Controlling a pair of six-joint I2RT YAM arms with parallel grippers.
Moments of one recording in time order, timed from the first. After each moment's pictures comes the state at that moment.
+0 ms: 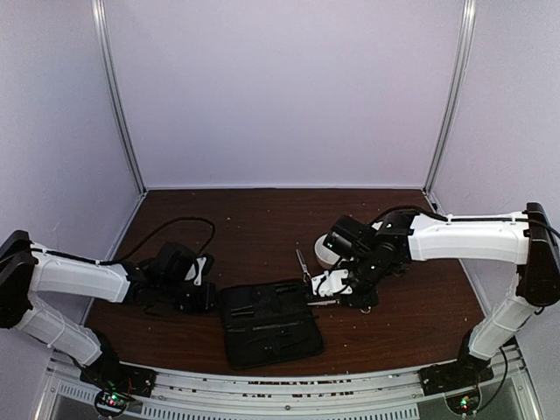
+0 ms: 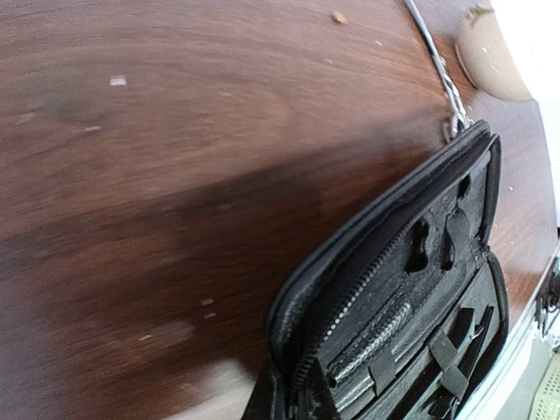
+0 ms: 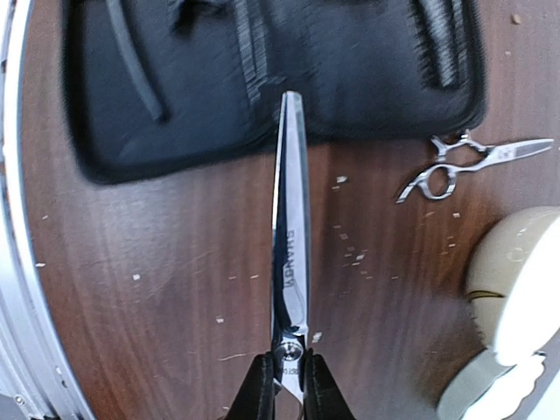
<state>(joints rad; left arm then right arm) -0.76 1.34 0.51 -0.03 0.18 -0.70 0.96 1.58 1.15 -0.88 0.03 -0.68</state>
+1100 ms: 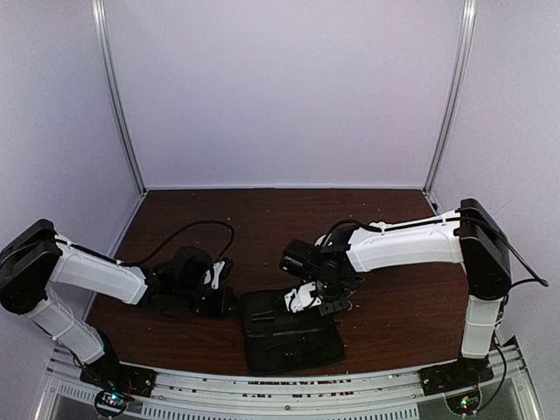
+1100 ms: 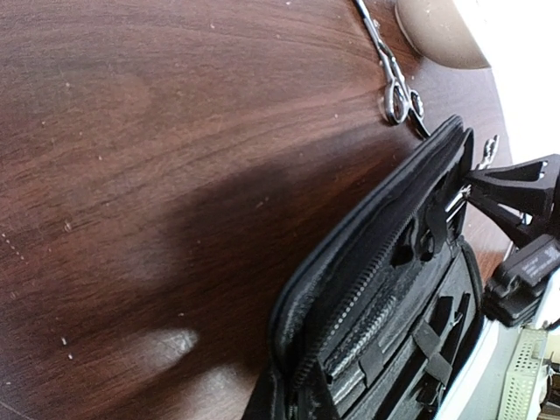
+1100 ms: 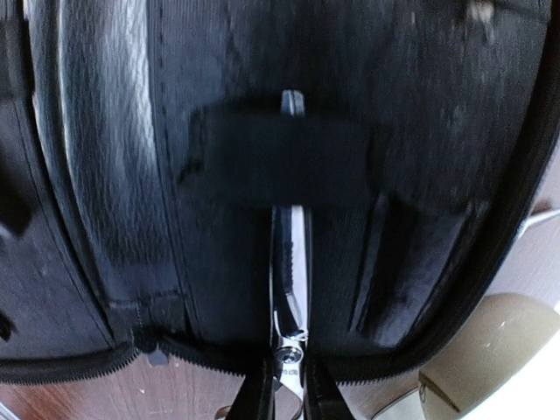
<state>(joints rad) -0.84 1.50 0.54 0.17 0.28 -0.76 1.06 1.93 1.37 -0.90 0.29 -0.73</state>
